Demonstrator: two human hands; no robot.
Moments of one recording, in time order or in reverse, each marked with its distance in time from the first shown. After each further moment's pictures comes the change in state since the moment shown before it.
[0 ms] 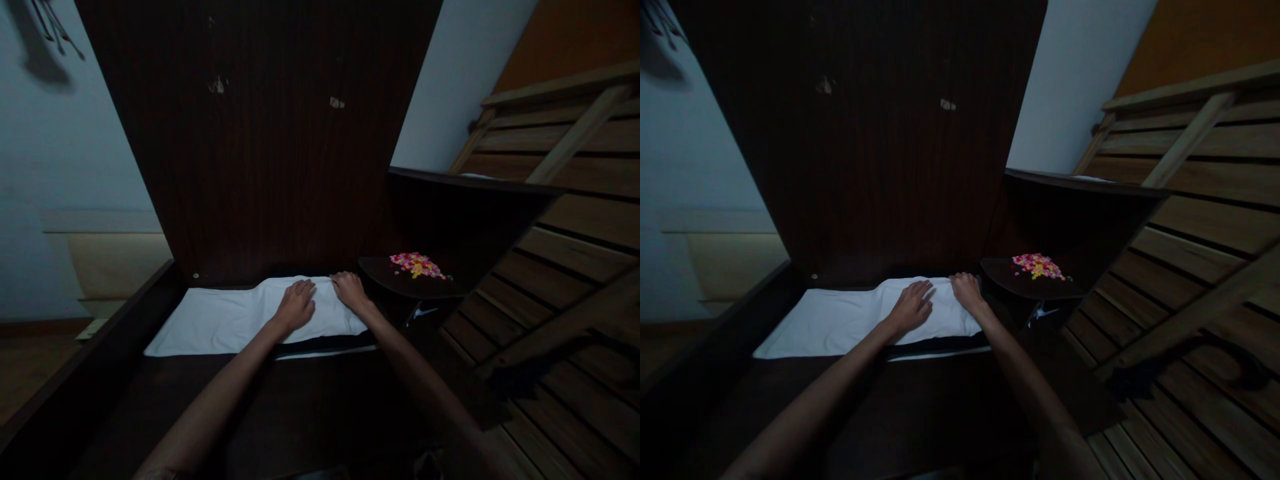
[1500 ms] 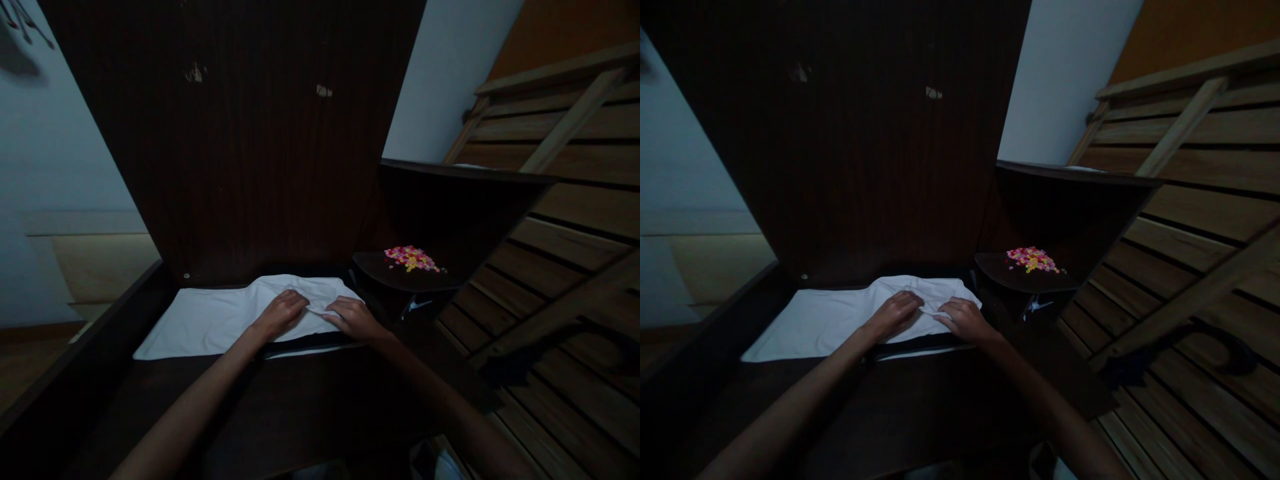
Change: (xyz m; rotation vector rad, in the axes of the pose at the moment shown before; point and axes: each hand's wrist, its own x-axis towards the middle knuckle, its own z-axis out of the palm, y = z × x) left_hand -0.021 -0.009 -0.023 0.024 0.013 0.436; right_hand -0.082 -0.003 -0.001 0.407 0.206 -0.439
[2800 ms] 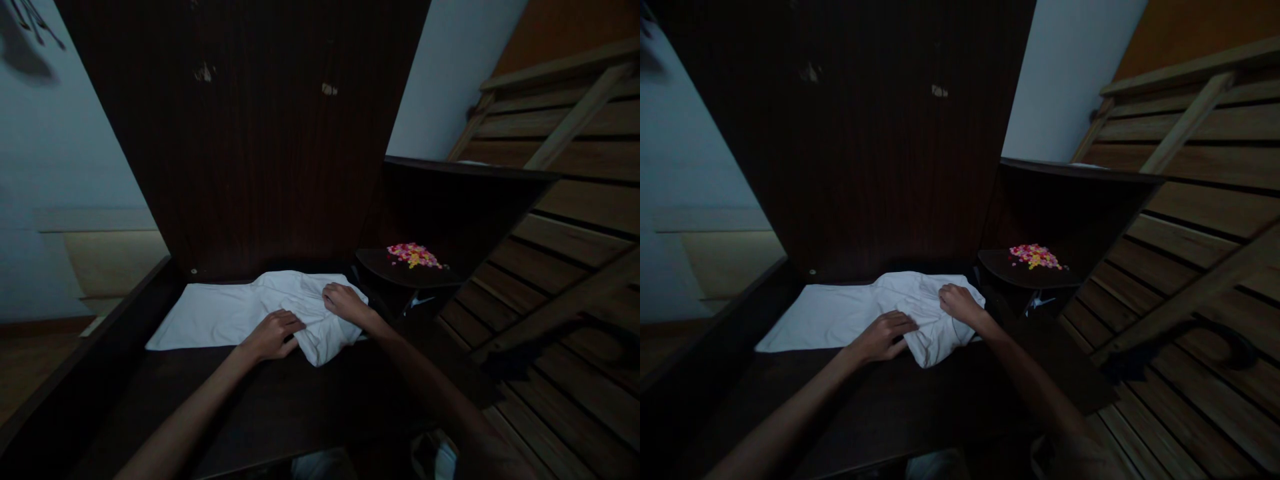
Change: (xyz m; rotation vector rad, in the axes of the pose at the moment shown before) left_hand -0.047 0.040 -0.026 -0.138 -0.003 -0.006; right_hand 0.040 -0.003 0.011 -0.240 -0.323 0.215
